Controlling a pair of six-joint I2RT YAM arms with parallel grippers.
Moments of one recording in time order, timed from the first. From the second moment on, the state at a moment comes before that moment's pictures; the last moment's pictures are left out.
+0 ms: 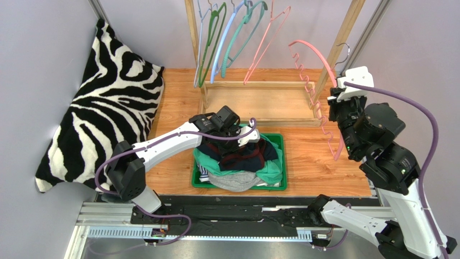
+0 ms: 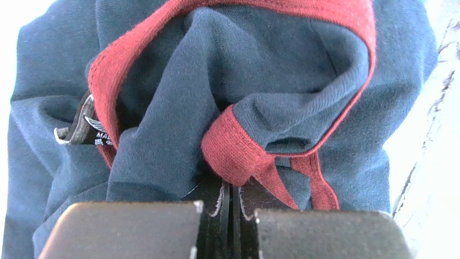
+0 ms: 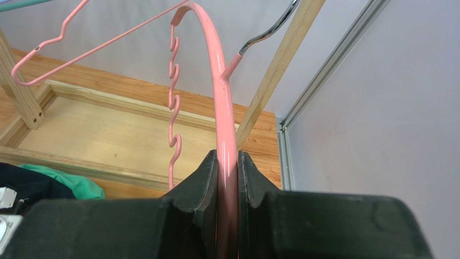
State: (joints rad) left arm -0.85 1.58 1.27 -0.74 0.33 0.48; right arm 0.70 0.88 1.57 -0.71 0.66 -0.26
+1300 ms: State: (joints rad) left arm -0.86 1.54 1.45 -1.06 0.31 0.47; right arm 0.52 1.23 1.72 -0.31 0.52 -0.53
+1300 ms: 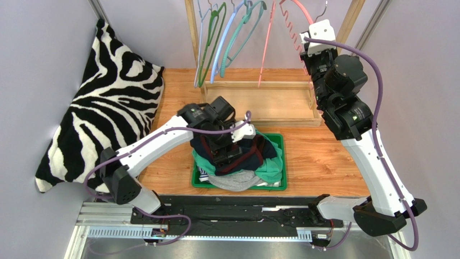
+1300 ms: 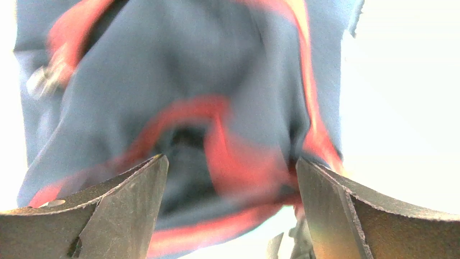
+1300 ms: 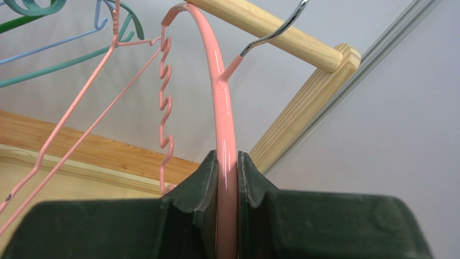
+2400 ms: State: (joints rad) left arm -0.73 1.22 1.87 -1.24 0.24 0.57; right arm 0.24 1.51 1.81 -0.15 0.37 -0.40
